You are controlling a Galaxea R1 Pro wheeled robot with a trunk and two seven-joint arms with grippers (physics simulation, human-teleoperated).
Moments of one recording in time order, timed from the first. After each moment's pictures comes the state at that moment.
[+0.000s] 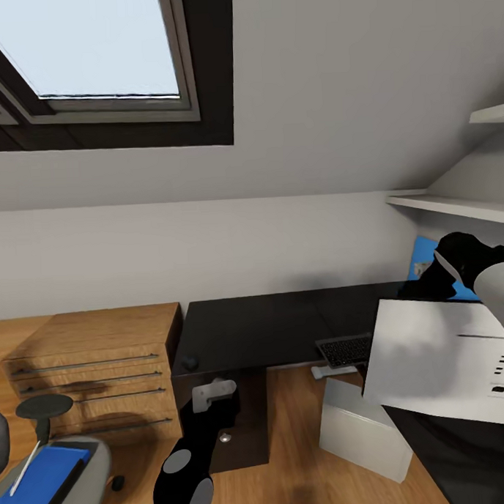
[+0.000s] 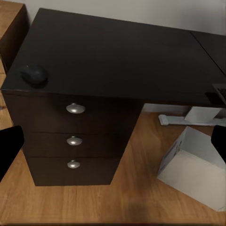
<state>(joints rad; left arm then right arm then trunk) -0.11 -0.11 -0.42 -1.61 0.30 0.47 0.52 -1.48 -0.40 0.47 -0.14 0.01 1.03 0.52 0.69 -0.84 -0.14</state>
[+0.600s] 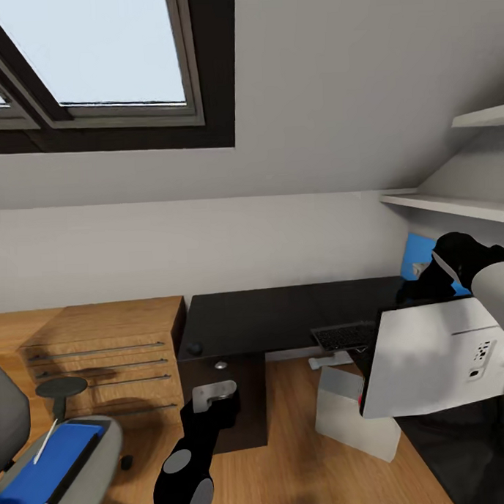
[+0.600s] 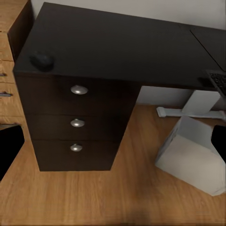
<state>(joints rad) -0.11 -0.11 -0.42 -1.61 0.30 0.47 0.52 -1.48 -0.39 0.47 -0.14 0.04 1.03 0.52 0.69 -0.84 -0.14</state>
